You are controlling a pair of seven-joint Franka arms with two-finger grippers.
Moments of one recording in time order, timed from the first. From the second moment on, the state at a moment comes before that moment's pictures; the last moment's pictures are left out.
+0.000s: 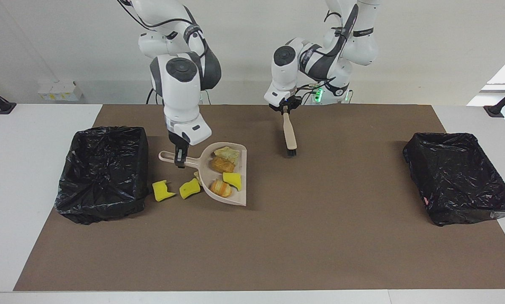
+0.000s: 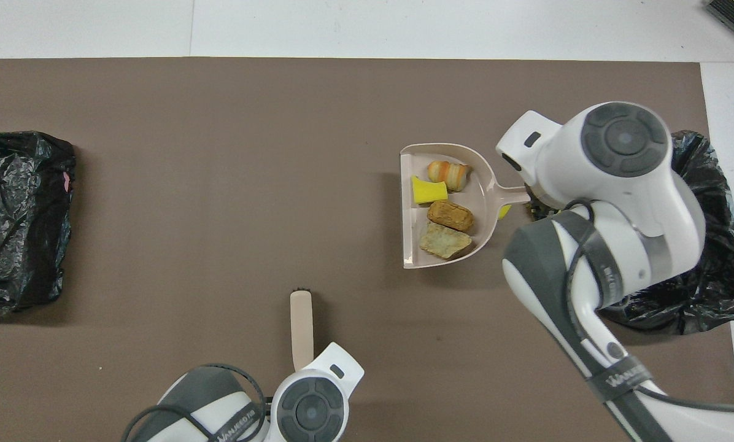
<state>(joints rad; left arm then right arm) -0.87 -0.20 -0.07 -2.45 -0.09 2.02 -0.85 0.04 0.16 0.20 -1.78 -0.22 1.96 -1.28</state>
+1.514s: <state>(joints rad) -0.94 -0.25 -0.05 -2.53 -0.24 2.09 -0.80 -0.53 0.07 0.19 -1.82 -0.52 2.11 -1.91</state>
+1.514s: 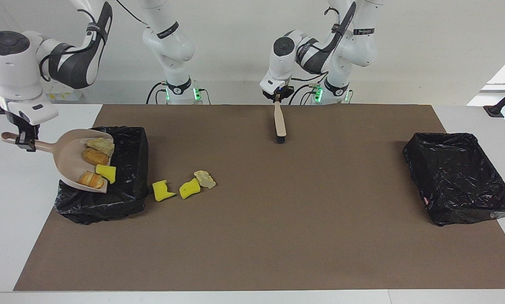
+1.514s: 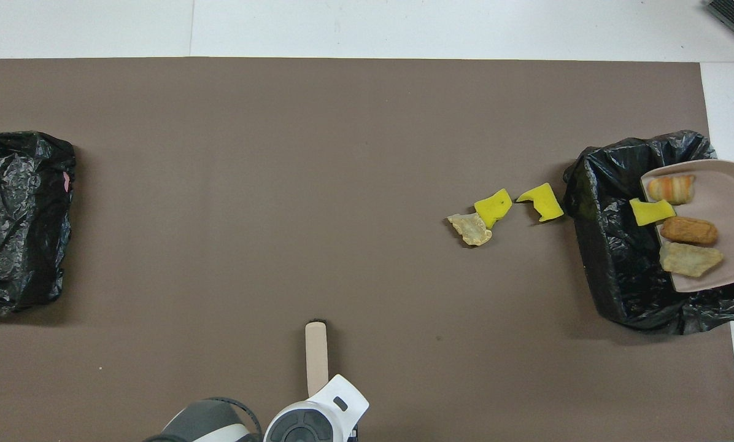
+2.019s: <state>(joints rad) -0.72 -0.20 -0.04 -2.35 -0.21 2.07 -0.73 -0.49 -0.02 0.20 -1.92 -0.72 2.15 -1.75</state>
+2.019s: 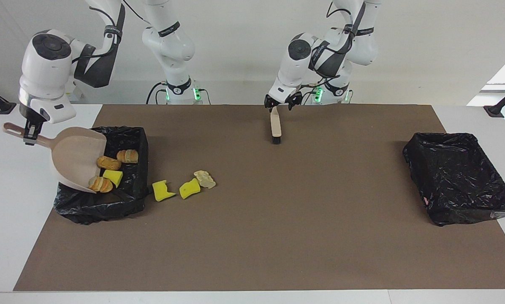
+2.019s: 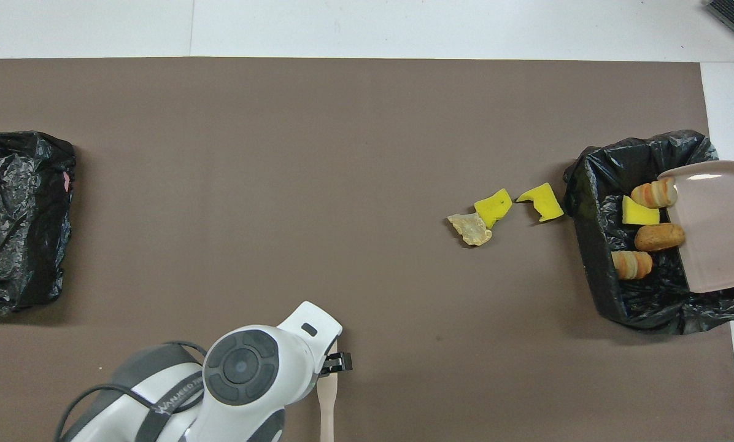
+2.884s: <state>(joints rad) -0.27 -0.02 -0.03 -1.64 -0.07 1.61 -0.27 -0.36 -0.08 0.21 -1.87 -0.58 2.03 -1.76</state>
